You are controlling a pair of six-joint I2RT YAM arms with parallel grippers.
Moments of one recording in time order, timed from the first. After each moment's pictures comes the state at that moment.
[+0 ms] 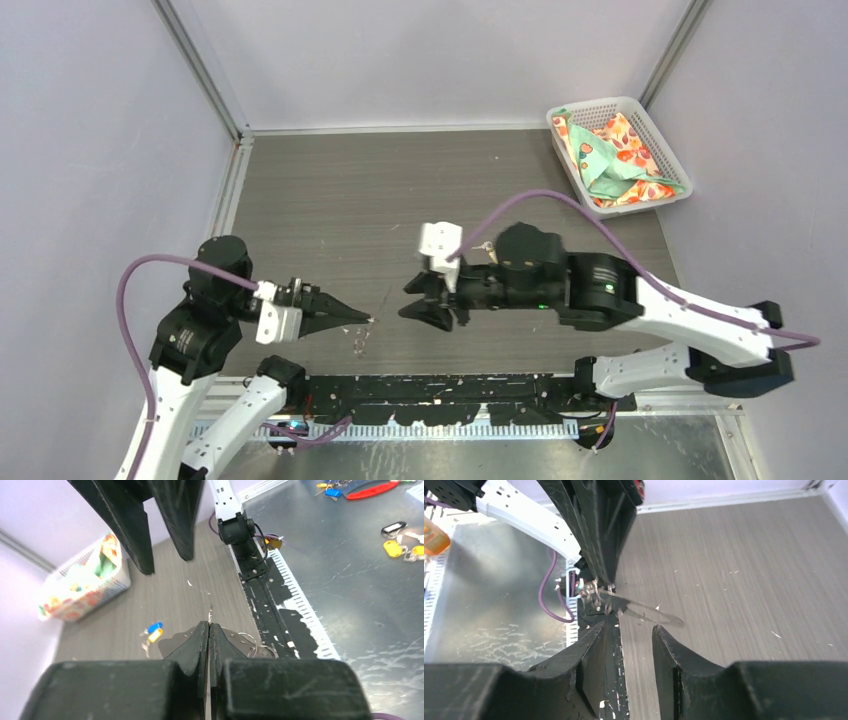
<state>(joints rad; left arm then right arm) -0.41 0.62 1.09 -0.82 1.29 0.71 1.35 1.21 1.53 -0.62 -0.10 -0.03</state>
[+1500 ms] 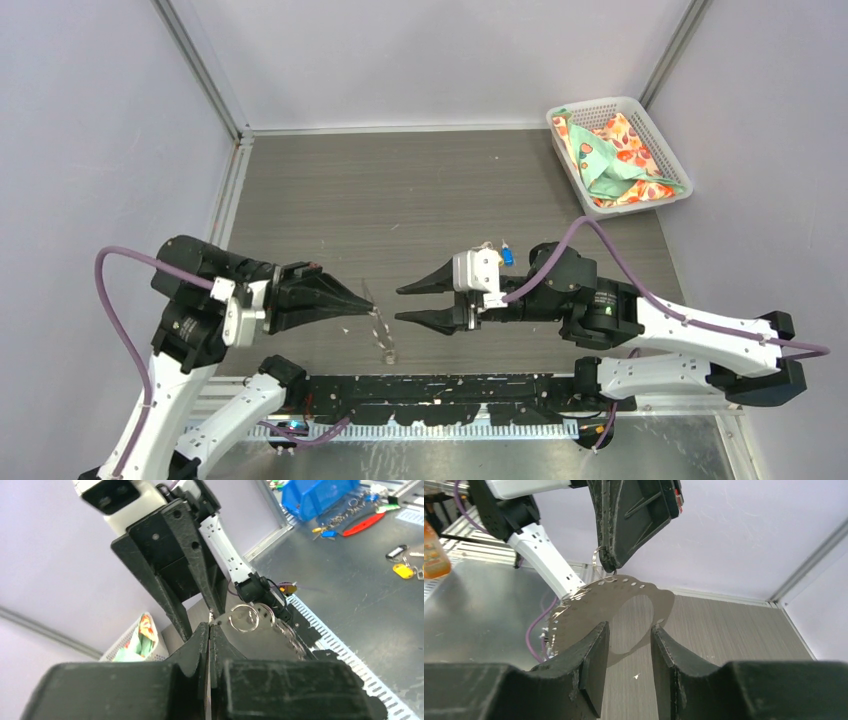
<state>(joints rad) -0.49 0.67 1.14 -0.19 1.44 0.40 1.35 0.99 1.16 -0.07 -0.22 -0.21</state>
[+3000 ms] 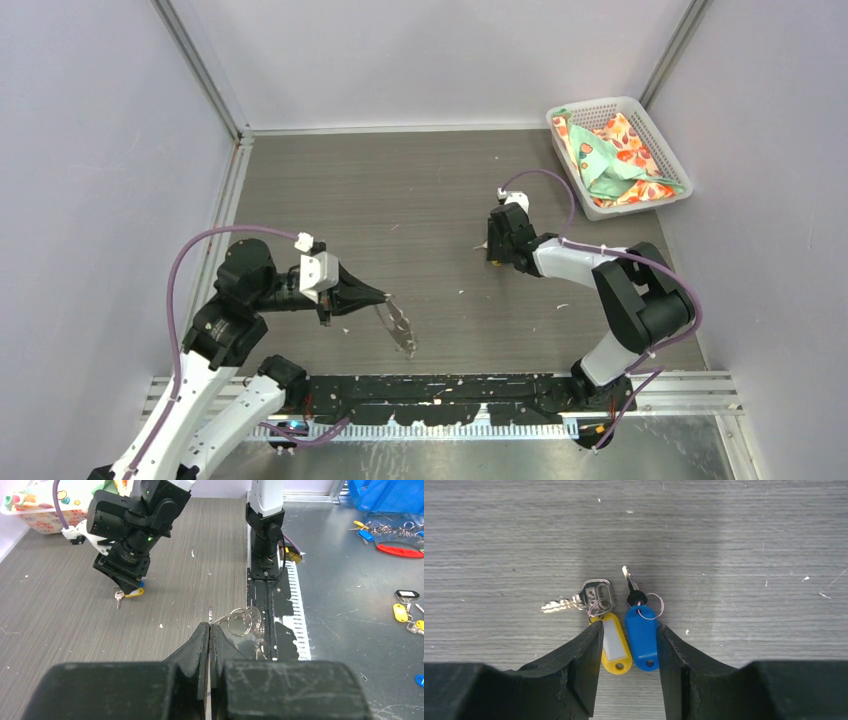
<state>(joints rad) -0.50 0.59 0.86 -0.44 0.97 0.19 0.49 1.62 0.78 -0.03 0.29 0.38</state>
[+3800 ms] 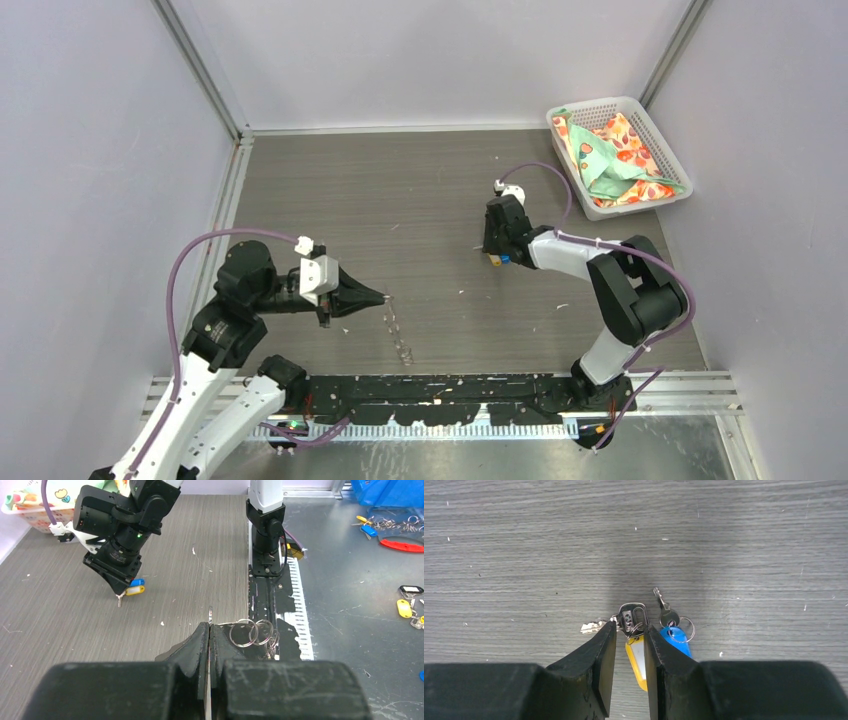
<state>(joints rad) -0.50 0.58 0.85 -0.45 0.97 0.21 0.49 1.67 0.85 -0.01 0.23 0.44</state>
